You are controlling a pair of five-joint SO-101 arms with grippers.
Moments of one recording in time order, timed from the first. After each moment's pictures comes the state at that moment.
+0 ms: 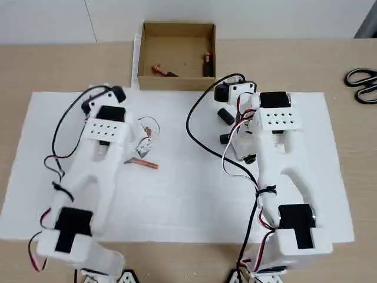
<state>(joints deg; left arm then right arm) 4.8 5.8 15.1 79.0 47.6 -6.5 4.0 3.4 87.7 16.7</state>
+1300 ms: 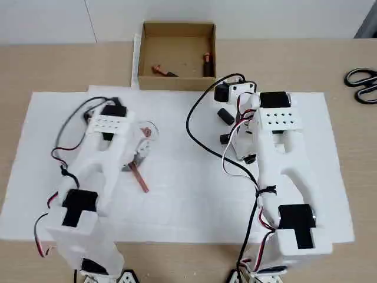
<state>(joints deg) 4.6 13.5 11.6 80.1 41.6 -6.5 4.0 3.4 87.7 16.7</state>
